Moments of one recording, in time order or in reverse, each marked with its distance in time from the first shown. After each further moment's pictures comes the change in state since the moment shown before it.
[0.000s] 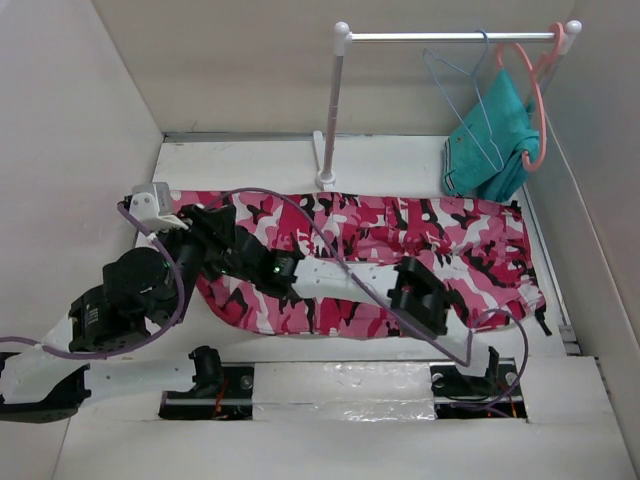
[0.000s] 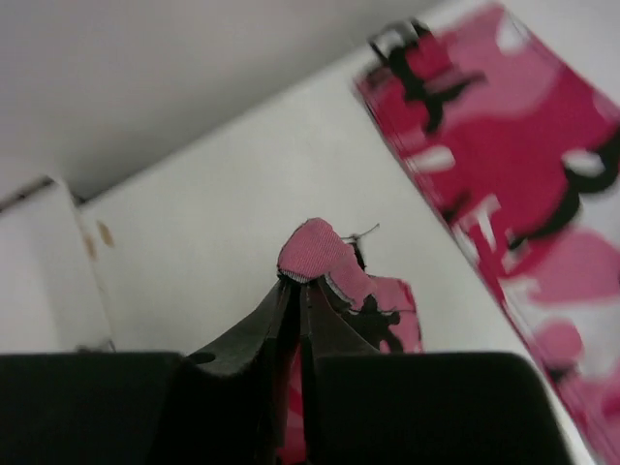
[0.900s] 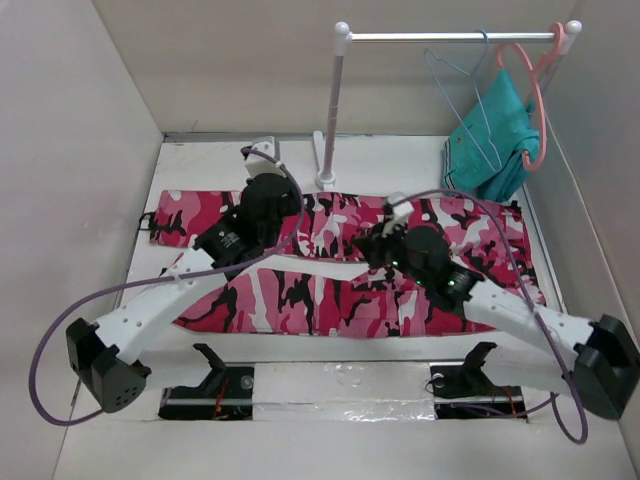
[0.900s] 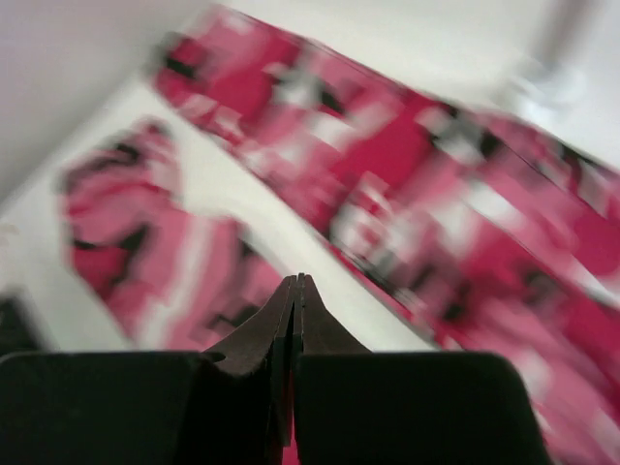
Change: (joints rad) left arm 0.399 0.477 -0.031 0.277 0.443 -0.058; right arm -0.386 -0.961 -1.017 0.160 -0.071 0.108
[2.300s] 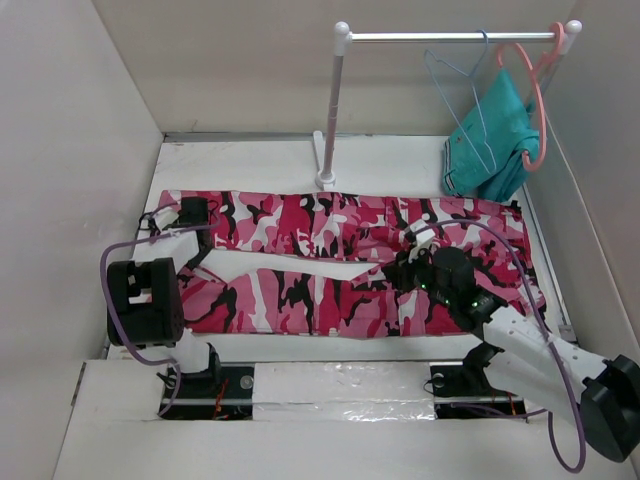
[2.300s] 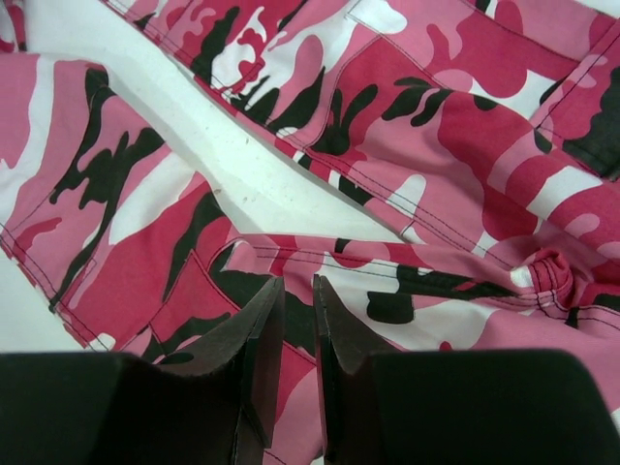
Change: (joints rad) left arm 0.925 0.377 -0.390 -0.099 0.143 -0.309; right arm -0.249 -0.308 -0.392 -0.097 -0.198 -0.127
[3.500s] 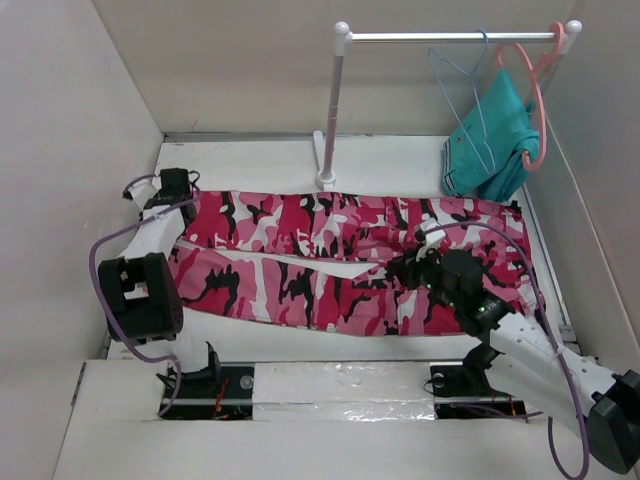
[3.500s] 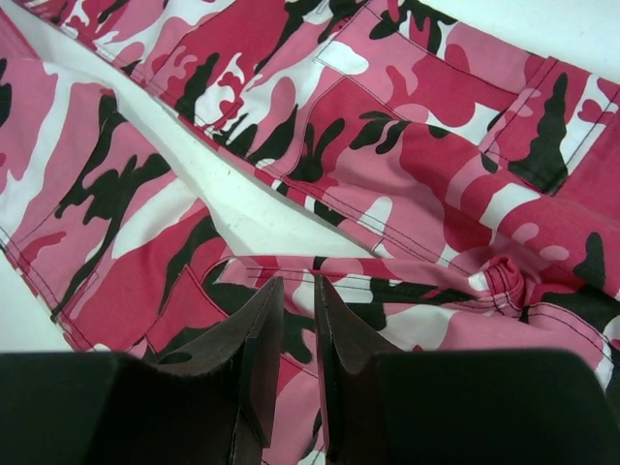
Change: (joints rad) left arm 0.066 0.010 0.220 -0.121 -0.137 0.040; right arm -0.004 -0.093 -0.009 -0.009 0.078 -0.003
